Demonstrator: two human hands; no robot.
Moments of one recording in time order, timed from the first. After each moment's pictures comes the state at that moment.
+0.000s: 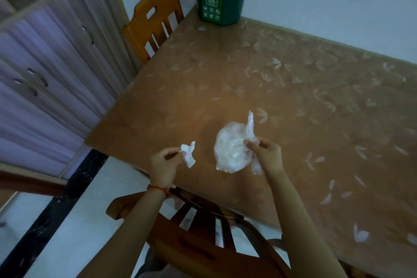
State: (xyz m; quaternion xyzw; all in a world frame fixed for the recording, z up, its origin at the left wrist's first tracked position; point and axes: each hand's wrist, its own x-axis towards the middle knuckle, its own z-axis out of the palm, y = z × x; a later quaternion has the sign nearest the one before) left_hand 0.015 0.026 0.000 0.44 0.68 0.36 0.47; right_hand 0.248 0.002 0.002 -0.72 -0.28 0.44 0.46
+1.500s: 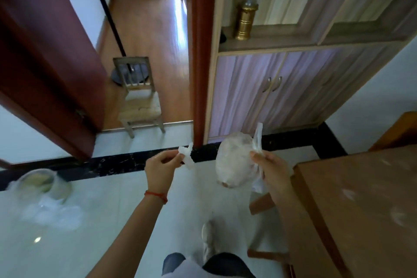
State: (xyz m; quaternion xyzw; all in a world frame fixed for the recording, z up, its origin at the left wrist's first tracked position) left_hand -0.447 -0.158 0.029 0.08 0.77 0.61 0.17; right_hand -0.283 0.006 0.059 -0.49 -0.52 0.66 0.23
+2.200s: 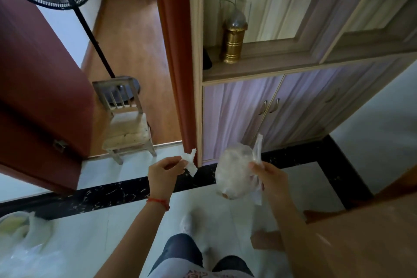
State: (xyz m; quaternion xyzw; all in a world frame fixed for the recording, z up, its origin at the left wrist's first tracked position) left_hand -0.541 0.016 0.019 0.05 0.76 0.61 0.23; right_hand -0.367 0.169 0.028 -0.51 -0.53 0.64 0.23
